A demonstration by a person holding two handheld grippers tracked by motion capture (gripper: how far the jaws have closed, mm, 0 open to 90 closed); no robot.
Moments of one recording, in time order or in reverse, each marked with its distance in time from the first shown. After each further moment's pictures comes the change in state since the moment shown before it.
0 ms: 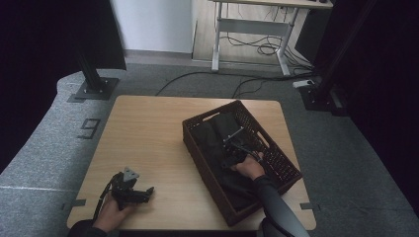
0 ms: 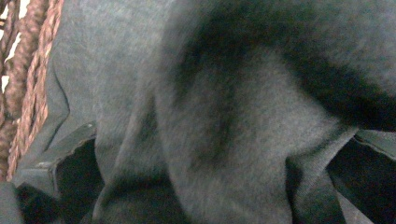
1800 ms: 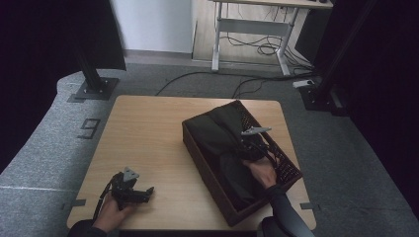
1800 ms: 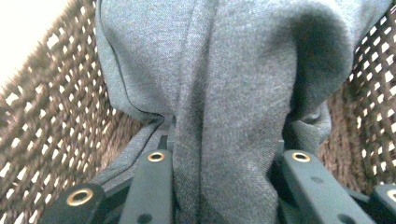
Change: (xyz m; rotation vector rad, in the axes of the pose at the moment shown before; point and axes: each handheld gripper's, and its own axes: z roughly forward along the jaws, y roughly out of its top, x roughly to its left) left arm 0.000 0.000 0.000 0.000 0.000 0.000; right arm -0.005 -0.031 -0.077 -0.469 0.039 0.017
